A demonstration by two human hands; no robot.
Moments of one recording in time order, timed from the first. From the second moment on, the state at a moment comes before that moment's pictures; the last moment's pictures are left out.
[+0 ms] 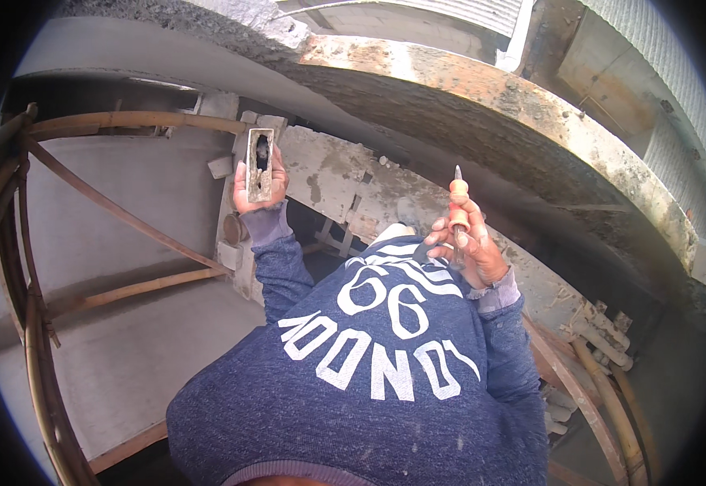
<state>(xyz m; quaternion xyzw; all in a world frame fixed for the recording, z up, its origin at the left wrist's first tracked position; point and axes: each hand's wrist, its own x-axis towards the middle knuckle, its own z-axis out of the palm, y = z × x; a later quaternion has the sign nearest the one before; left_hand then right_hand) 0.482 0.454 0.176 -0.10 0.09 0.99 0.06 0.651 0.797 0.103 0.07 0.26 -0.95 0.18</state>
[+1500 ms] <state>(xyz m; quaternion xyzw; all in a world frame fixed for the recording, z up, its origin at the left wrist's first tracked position) 0.478 0.470 0.174 -0.14 0.23 0.96 -0.03 0.565 0.771 0.276 -0.14 0.39 -0.90 -0.13</state>
